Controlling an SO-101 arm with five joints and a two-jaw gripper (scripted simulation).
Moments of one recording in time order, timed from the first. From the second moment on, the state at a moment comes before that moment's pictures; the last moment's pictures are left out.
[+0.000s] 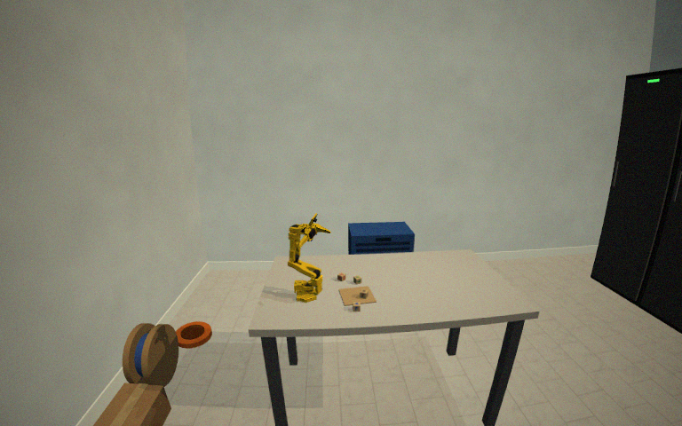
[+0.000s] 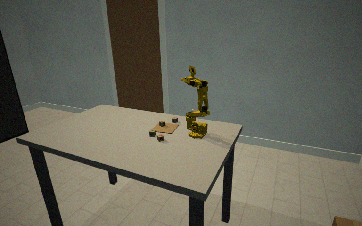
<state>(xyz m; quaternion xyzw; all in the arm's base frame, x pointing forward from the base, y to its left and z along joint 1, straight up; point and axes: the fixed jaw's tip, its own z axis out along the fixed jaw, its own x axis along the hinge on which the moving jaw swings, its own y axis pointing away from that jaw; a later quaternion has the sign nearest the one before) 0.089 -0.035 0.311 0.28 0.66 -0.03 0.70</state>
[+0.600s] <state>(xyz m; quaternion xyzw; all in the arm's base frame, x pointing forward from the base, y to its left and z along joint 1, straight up) 0.104 -0.034 0.287 0.25 0.72 -0.03 0.65</state>
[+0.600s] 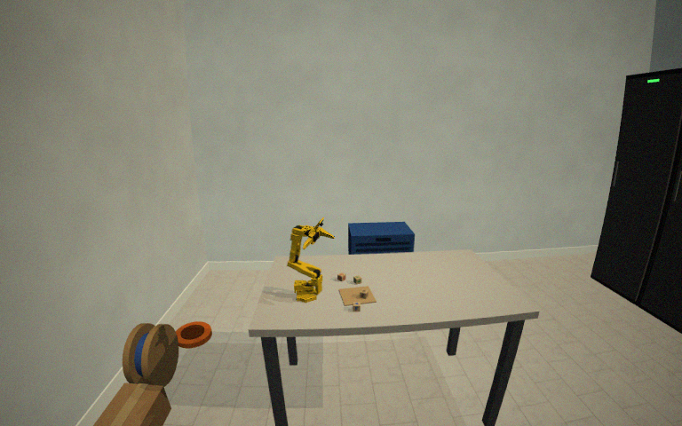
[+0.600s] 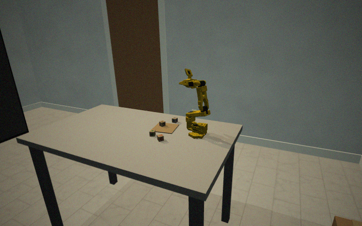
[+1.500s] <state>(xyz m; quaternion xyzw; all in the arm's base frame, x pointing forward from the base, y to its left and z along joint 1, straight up) 0.119 -0.029 0.255 0.20 0.79 -0.03 0.58</state>
